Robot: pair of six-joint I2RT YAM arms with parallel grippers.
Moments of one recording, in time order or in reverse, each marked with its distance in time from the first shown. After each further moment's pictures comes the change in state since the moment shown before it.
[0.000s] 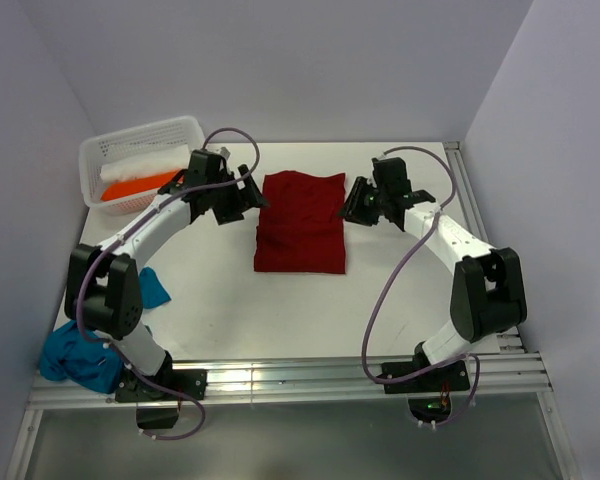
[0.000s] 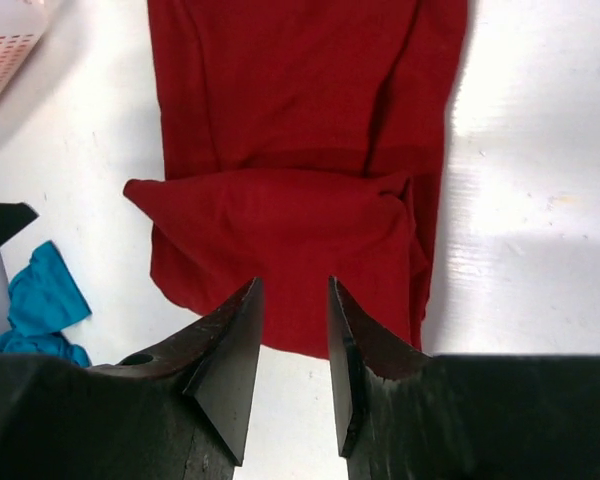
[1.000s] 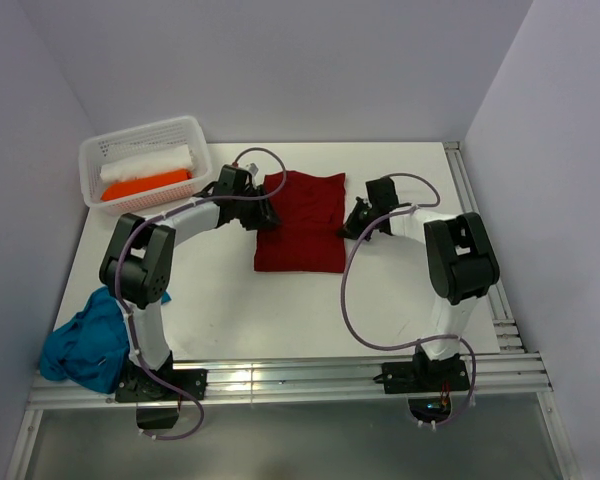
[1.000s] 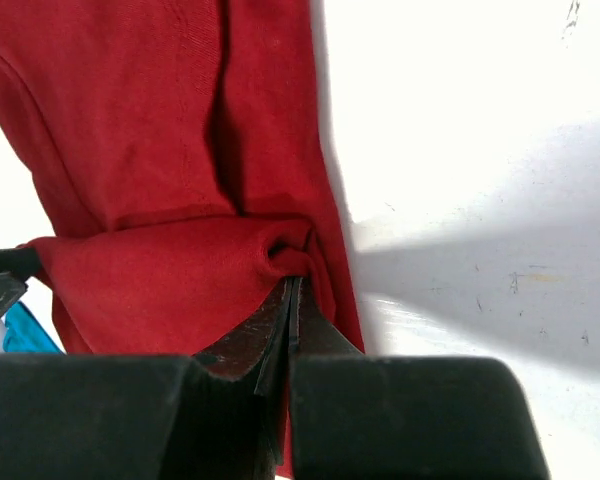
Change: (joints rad) left arm -0.072 0.233 -0.023 0.251 0.040 0.061; right arm -0.032 0.271 -0.093 0.249 -0.035 0.127
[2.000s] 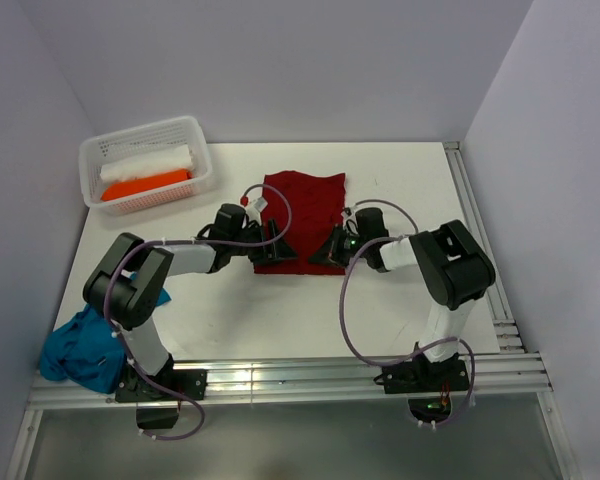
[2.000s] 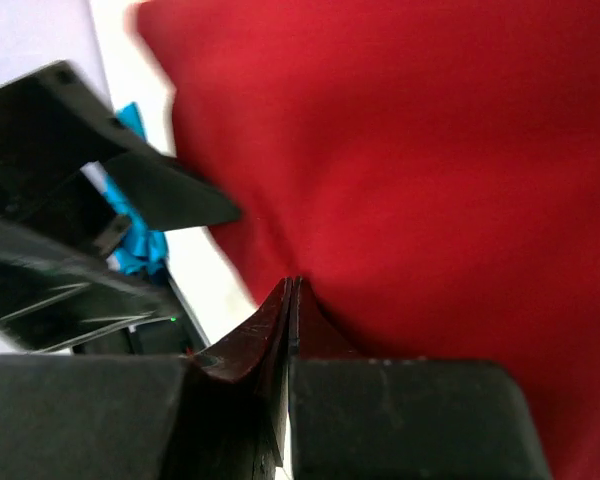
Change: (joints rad) left arm -0.082 -0.178 -0.455 0.464 0.240 -0.074; right arm 0.116 -0.061 -0.318 0.520 -0.381 0.110
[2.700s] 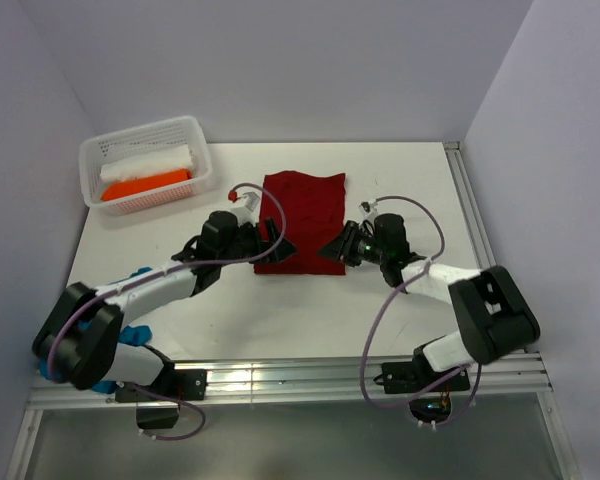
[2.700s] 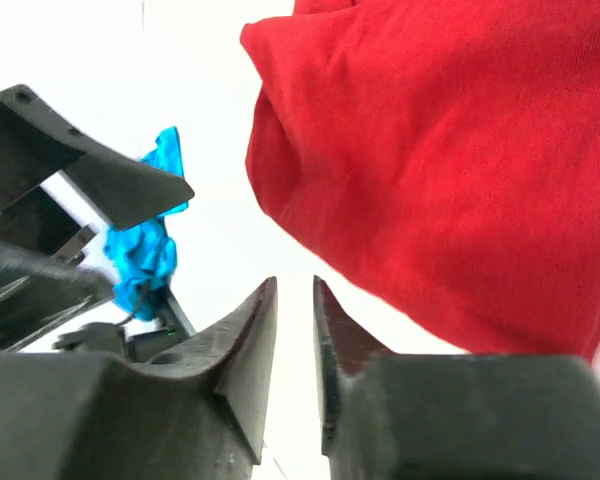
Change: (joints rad) left arm -0.090 -0.311 -0.087 -0.051 -0.245 0.050; right arm -0.001 -0.286 -0.175 0.064 0.106 -0.007
